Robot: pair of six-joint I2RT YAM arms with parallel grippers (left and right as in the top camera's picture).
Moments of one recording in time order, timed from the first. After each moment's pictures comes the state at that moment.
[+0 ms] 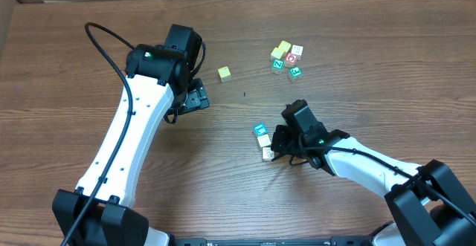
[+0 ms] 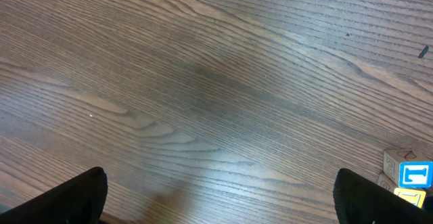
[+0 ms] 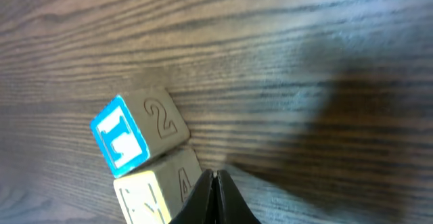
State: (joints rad) left arm -0.27 1.65 1.58 -1.41 -0.24 -0.62; right arm 0.60 1.63 0.72 -0.14 -0.15 0.81
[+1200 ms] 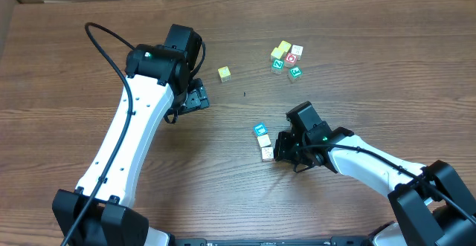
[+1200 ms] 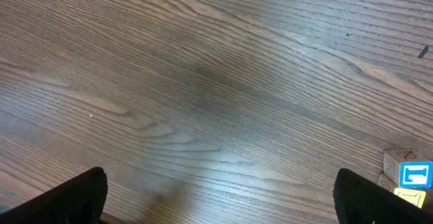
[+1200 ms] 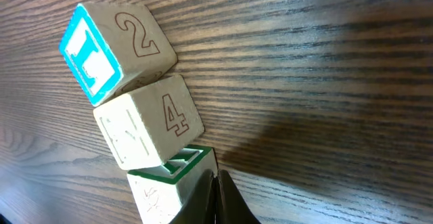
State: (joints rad) left arm -0.27 1.65 1.58 -1.41 -0.24 -0.62; right arm 0.57 1.62 0.73 -0.28 -0.34 0.79
